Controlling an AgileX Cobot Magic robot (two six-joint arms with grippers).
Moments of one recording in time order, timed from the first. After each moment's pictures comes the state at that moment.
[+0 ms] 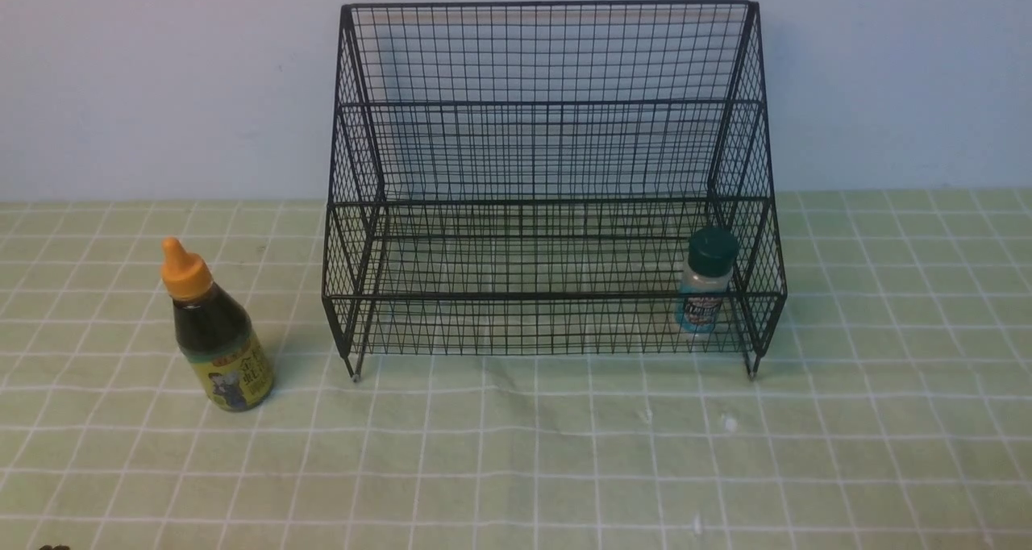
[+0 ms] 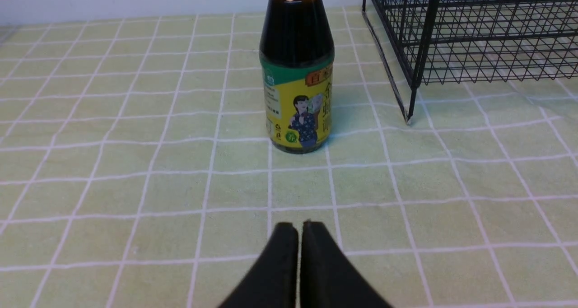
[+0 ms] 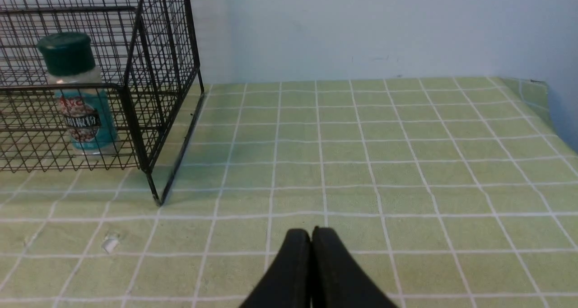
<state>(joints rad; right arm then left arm) -0.06 -0.02 0.02 0.10 0.38 -0.04 -0.05 -0.01 0.02 -0.02 0.39 -0.01</state>
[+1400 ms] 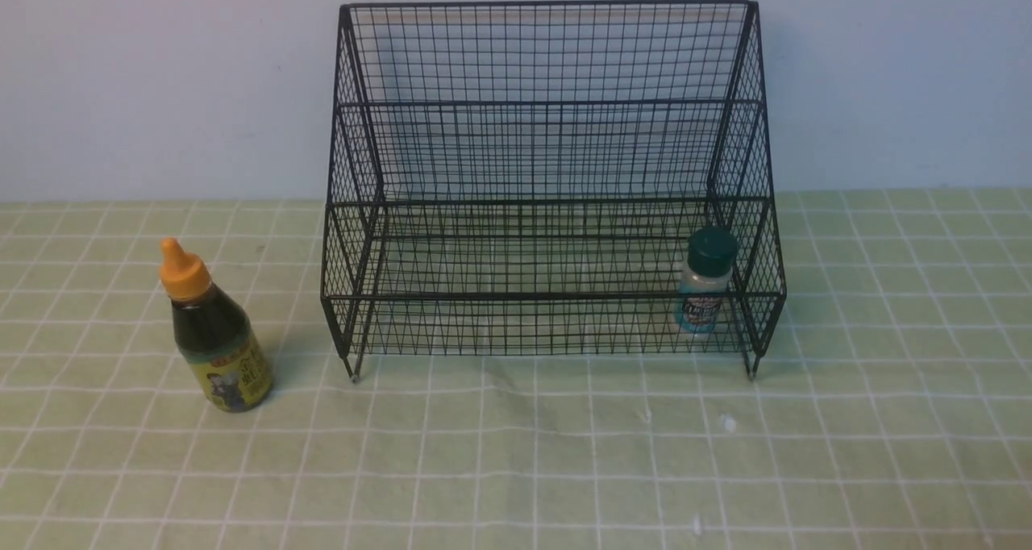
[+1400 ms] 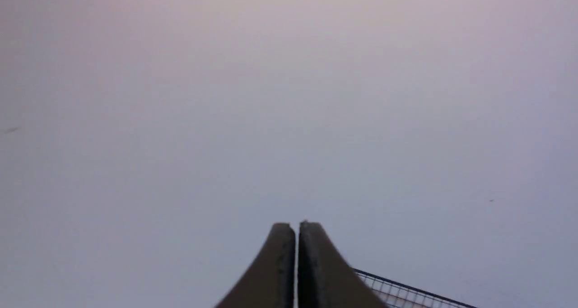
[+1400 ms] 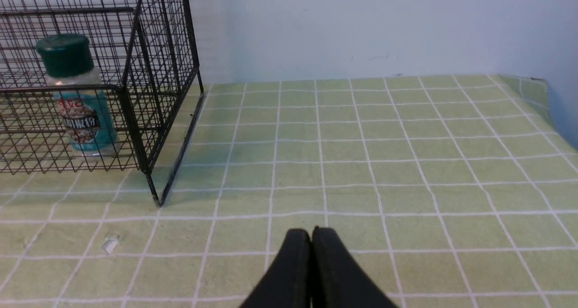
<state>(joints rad) -0.06 -0.02 0.02 0.10 0.38 -0.04 -0.05 0.04 -0.15 -0.25 -0.19 -0.12</state>
